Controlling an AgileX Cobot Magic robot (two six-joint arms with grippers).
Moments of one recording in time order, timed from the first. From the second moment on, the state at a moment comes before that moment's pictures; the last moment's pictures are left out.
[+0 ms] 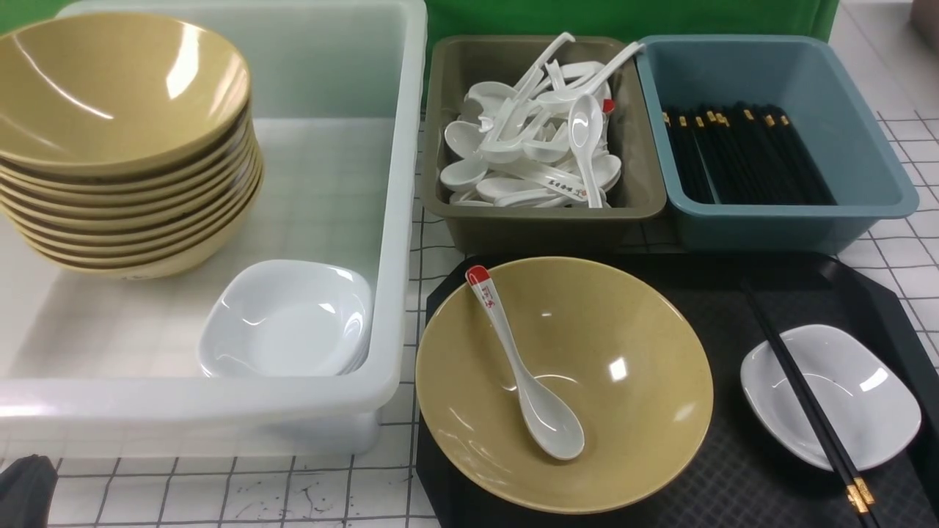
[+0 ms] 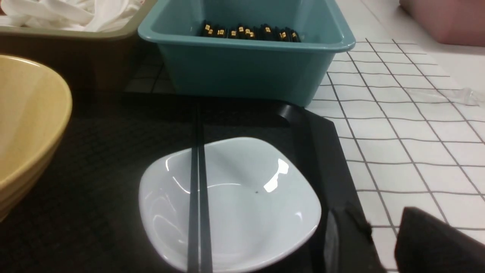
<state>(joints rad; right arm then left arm) -0.01 -0.01 0.03 -0.12 0.31 0.09 0.08 -0.01 0.03 -0.03 0.31 0.01</state>
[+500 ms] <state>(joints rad) -0.01 -0.01 0.03 -0.12 0.27 0.09 0.08 -0.01 0.03 -0.03 0.31 0.01</state>
